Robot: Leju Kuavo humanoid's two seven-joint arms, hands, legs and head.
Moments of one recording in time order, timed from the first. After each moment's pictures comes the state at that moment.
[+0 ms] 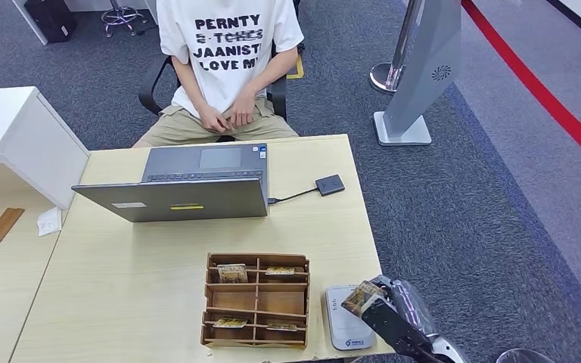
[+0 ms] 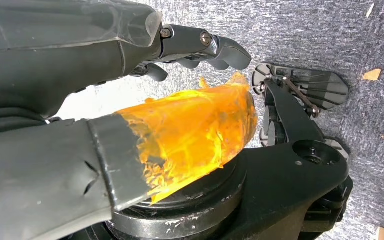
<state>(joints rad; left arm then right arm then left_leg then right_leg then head) -0.09 -0.18 1.27 -0.21 -1.02 -0.22 0.13 0.21 -0.34 0.49 -1.72 0.35 -0.22 0.08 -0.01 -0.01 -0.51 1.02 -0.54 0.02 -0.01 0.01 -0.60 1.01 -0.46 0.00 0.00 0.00</state>
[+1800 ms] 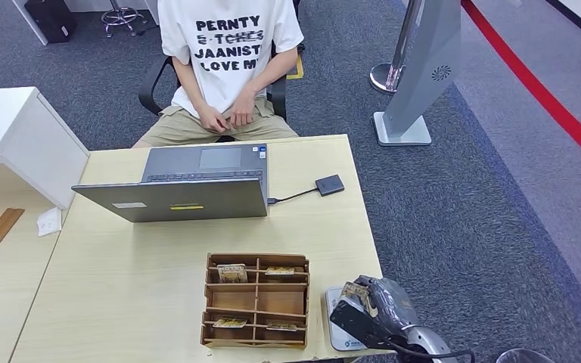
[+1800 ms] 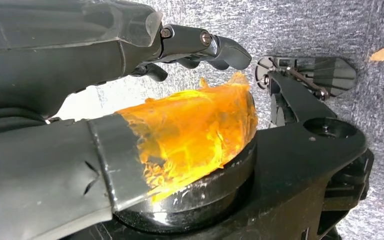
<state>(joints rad) -0.09 -0.20 1.25 -0.21 -1.10 -0.23 0.13 0.08 -0.31 0.61 -1.59 0.54 -0.19 0.19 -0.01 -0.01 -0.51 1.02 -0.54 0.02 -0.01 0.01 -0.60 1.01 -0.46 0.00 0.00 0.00</state>
